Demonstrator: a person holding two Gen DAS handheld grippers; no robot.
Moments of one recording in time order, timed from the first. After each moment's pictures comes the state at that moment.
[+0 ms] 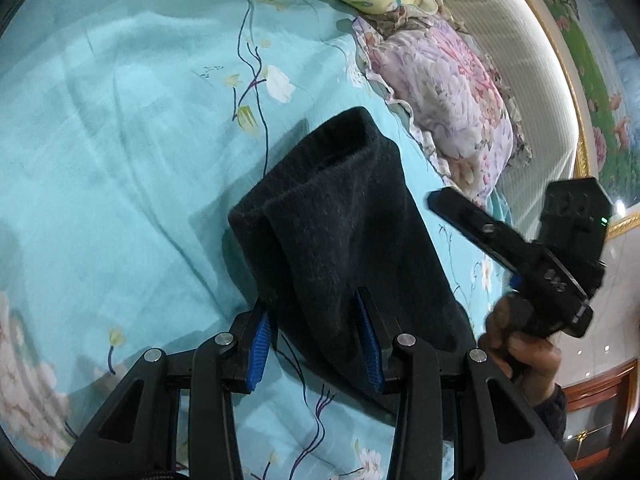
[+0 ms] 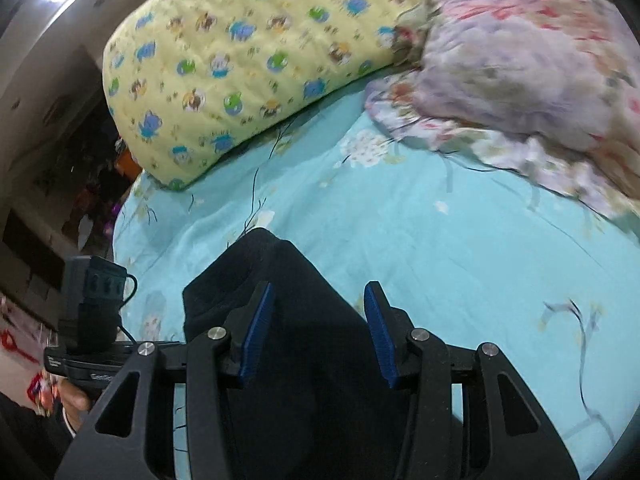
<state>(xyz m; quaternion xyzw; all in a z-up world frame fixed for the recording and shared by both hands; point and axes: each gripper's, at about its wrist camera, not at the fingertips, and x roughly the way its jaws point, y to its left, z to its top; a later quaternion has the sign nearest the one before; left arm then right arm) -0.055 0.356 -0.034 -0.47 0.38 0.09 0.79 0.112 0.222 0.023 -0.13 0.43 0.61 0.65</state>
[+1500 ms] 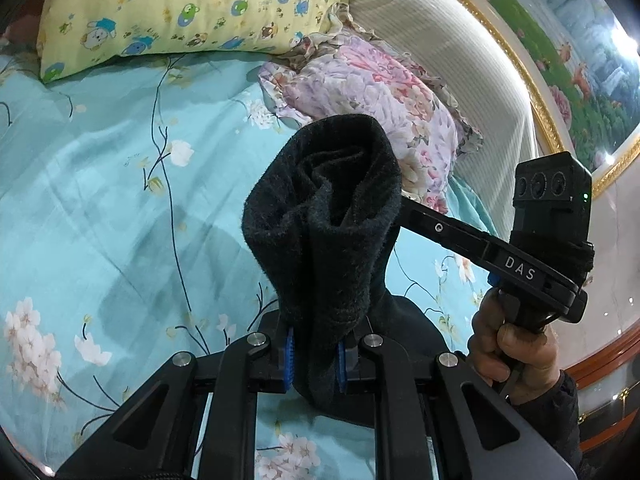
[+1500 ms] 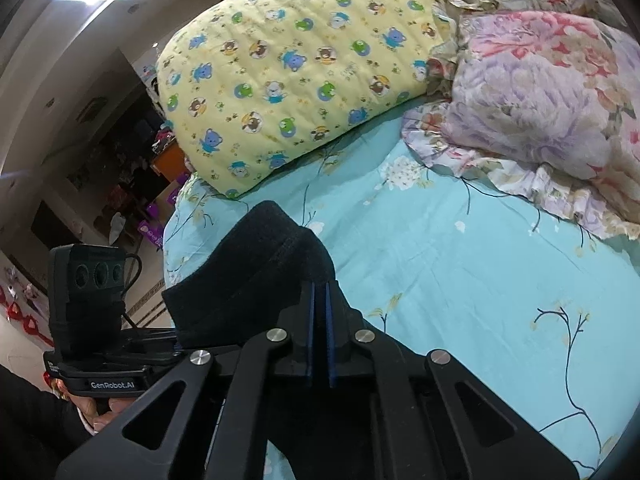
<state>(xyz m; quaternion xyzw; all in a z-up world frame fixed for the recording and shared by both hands) -0.053 0.301 0.048 -0.38 0.34 0.09 0.85 0.105 0.187 0.072 -0.10 0.41 0.66 0.62</state>
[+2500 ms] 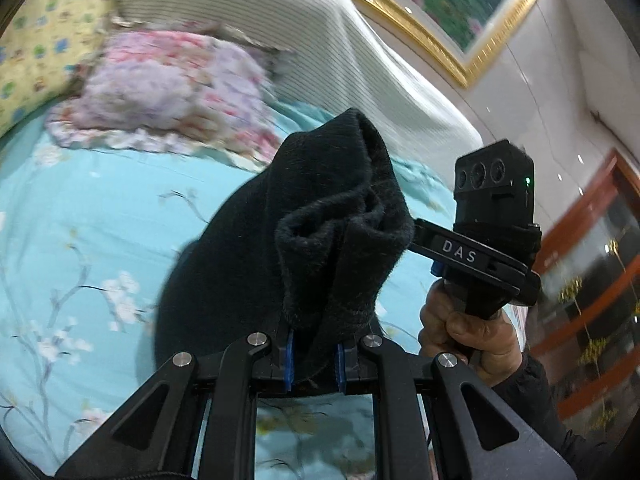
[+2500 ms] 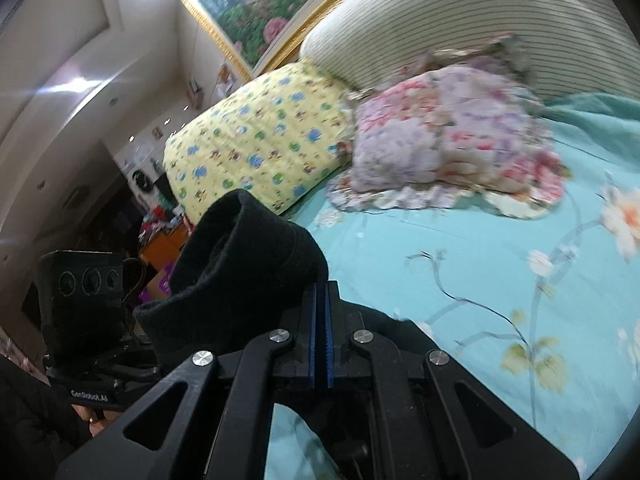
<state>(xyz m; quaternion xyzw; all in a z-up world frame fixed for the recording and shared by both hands) -0.002 0.091 0.124 -0.22 0.37 -0.12 0.89 0.135 -0.038 0.111 0.05 0.36 0.60 0.72</state>
